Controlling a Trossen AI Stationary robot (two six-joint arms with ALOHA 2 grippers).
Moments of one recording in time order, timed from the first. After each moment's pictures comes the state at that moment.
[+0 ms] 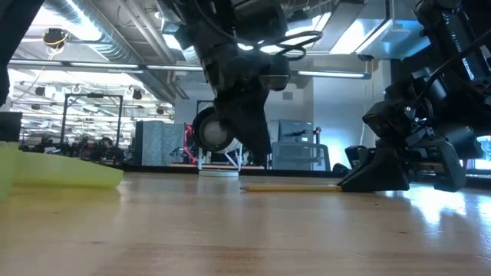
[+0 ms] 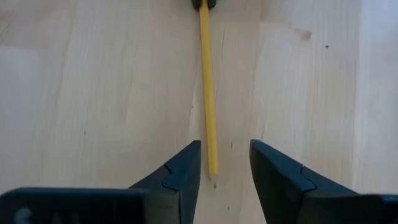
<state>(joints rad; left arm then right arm) -0.02 1.96 1.36 -0.47 0.09 -0.23 -0.03 2.04 0.12 1.44 -0.20 -0.13</state>
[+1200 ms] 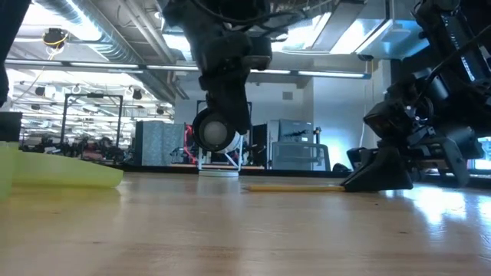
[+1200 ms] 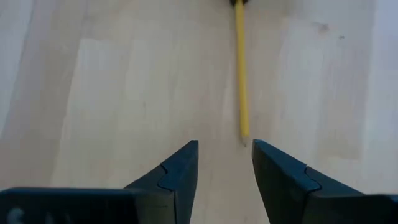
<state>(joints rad) 0.00 1.84 1.34 -0.61 0.01 -0.20 -0.04 2.04 0.12 1.50 -0.23 -0.08</state>
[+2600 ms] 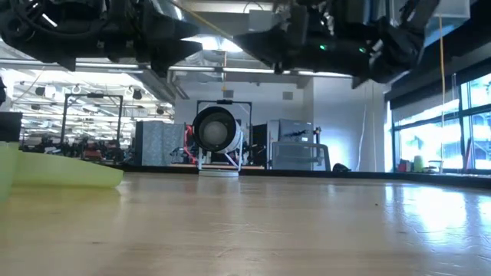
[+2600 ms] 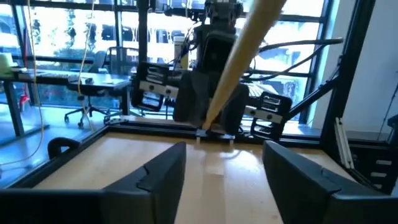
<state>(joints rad) 0.03 1.15 0.27 0.97 -0.03 -0.08 -0.07 1.76 0.72 1.21 -0.10 -0.16</state>
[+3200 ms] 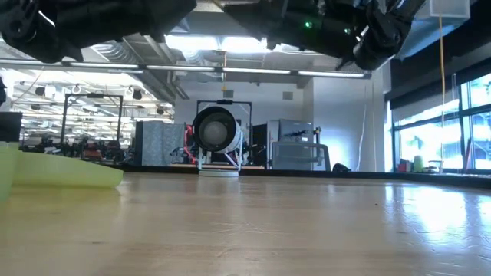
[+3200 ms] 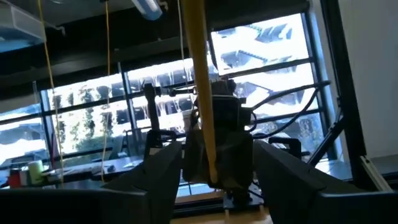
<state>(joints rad) 0.05 1.15 0.27 1.26 -0.01 0.19 -0.06 1.77 0.85 1.22 -0.08 -0.22</state>
